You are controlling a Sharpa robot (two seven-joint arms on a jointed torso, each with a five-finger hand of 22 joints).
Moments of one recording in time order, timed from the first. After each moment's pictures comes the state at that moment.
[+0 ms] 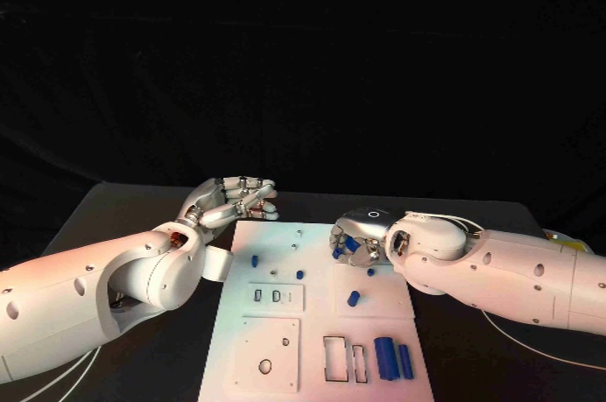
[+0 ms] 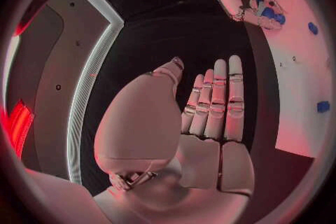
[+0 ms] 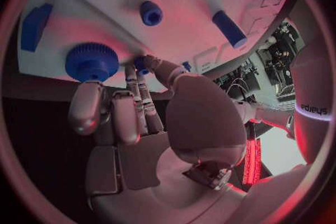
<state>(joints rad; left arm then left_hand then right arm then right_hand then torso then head) 1.21 -0.92 -0.01 1.67 -0.09 -0.38 0.41 1.47 -0.18 0.30 0.29 0.05 0.84 0.21 0.29 0.20 1.05 0.16 0.13 0.07 1.05 0.10 0.42 0.35 0.18 1.03 0.19 0.40 0.14 1.30 -0.68 -0.18 1.42 -1.63 -0.22 -0.08 1.23 -0.16 0.55 -0.08 0.17 0.99 0.16 0.21 0.31 1.15 0.10 0.07 0.09 1.47 0.01 1.37 1.22 0.10 1.37 0.11 1.28 1.09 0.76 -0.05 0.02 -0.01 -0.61</state>
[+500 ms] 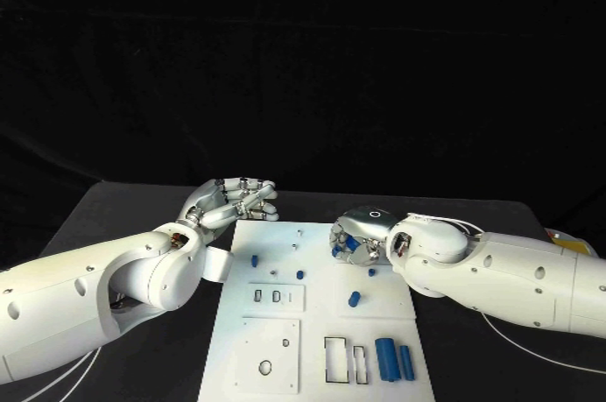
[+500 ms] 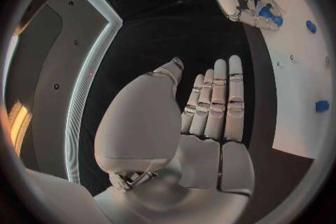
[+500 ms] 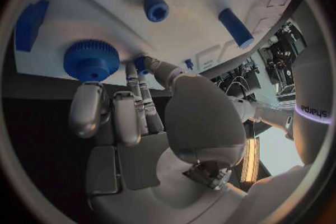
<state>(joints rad) 1.21 -0.92 -0.01 1.67 -0.09 -0.38 0.41 1.46 -0.17 0.30 0.29 0.05 0.84 0.21 0.29 0.20 1.05 0.16 0.13 0.07 1.05 0.10 0.43 0.36 0.18 1.03 0.19 0.40 0.14 1.30 -0.69 -0.18 1.43 -1.63 -0.28 -0.08 1.24 -0.11 0.58 -0.06 0.12 1.03 0.14 0.25 0.33 1.20 0.08 0.08 0.10 1.47 0.01 1.39 1.23 0.10 1.38 0.11 1.30 1.12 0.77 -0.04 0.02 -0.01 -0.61</state>
